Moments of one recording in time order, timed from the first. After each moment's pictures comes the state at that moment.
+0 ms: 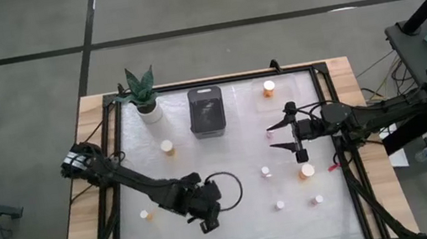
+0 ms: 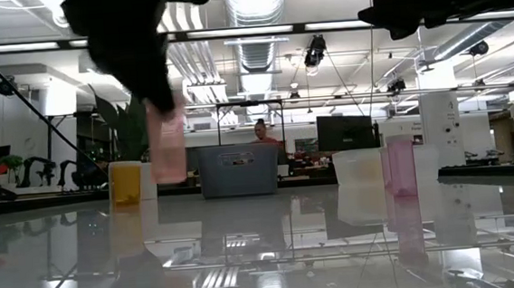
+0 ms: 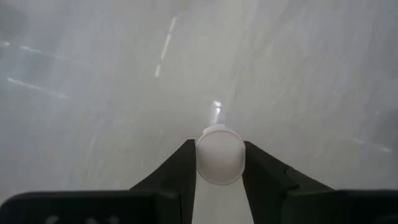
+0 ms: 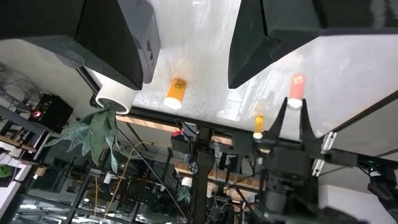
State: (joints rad) left arm -0.46 1.78 1.37 -0.73 -0.22 -0.74; right arm 0.05 0.76 0.34 0.34 0.00 -0.23
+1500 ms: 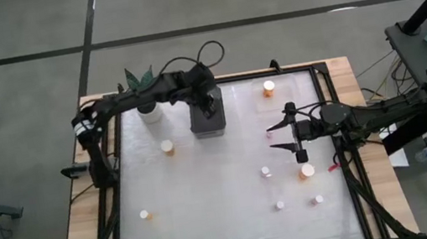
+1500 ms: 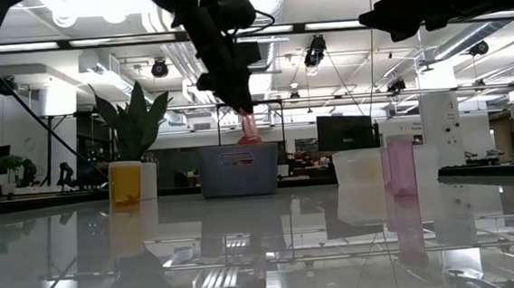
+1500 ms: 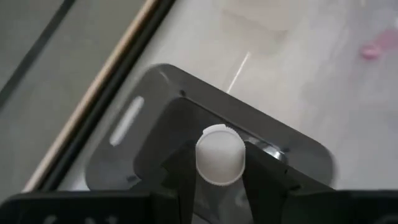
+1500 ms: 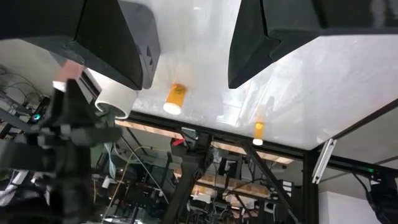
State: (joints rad) left arm 0.41 1.83 1.63 -0.76 -0.13 -0.05; right arm 0.05 0.76 0.34 0.32 0.00 -0.24
